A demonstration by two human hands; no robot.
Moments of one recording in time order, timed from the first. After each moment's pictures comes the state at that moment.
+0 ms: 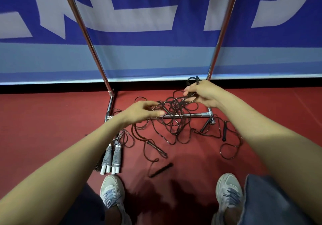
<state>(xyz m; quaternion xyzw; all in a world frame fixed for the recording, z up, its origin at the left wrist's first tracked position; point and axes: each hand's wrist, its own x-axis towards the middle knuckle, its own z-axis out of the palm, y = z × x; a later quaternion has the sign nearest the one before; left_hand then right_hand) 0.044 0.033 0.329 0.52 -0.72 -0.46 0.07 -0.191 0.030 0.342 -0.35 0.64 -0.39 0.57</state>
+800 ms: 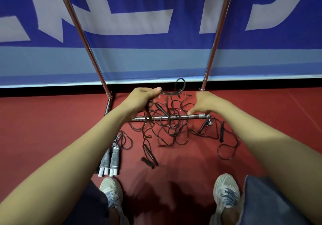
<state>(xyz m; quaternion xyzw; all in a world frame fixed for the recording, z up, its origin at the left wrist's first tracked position) 0.014 0.027 0.357 0.51 -0.58 -0.58 0.26 -0.205 0.054 0.347 -0.60 0.75 0.03 0.29</state>
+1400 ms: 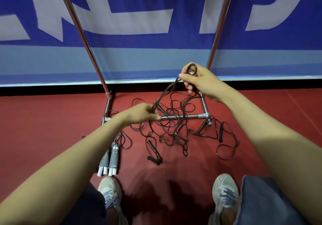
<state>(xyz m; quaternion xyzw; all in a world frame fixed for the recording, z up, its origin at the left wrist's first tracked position) 0.029 0.028 0.325 0.48 -0.77 -0.42 -0.01 -0.204 0.041 0.376 -0.58 0.51 -0.42 0.47</state>
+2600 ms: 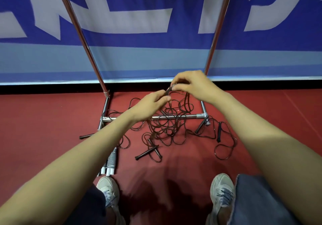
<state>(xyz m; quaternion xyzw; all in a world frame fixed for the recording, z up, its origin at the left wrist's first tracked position) -0.002 0.033 0.335 0.43 -0.79 -0.41 0.16 -0.195 0.043 0.377 -0.74 0.56 -0.28 0.24</state>
